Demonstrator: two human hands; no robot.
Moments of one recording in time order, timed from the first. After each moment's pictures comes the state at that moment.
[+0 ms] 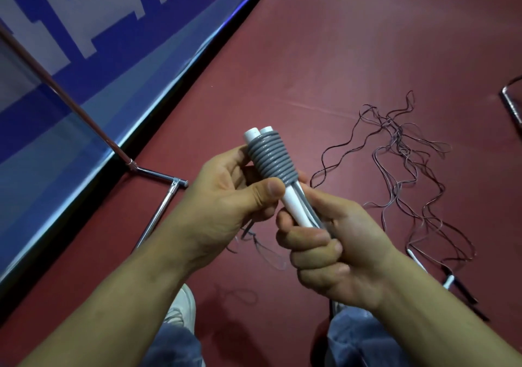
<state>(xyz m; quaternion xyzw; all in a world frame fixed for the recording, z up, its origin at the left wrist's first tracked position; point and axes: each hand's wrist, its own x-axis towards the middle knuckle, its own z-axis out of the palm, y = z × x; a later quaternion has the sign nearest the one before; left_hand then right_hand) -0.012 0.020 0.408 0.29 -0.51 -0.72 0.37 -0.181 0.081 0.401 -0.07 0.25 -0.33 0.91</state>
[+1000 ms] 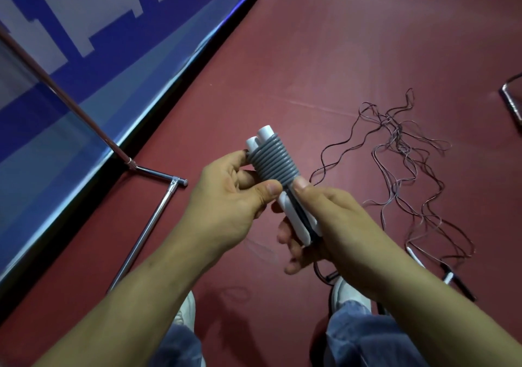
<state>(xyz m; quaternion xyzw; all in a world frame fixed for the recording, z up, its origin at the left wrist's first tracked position) -0.020 0.019 0.387 0.40 -0.55 -0.62 0.39 -0.171 0.086 0.415 -0.33 0.56 -0.40 0.64</state>
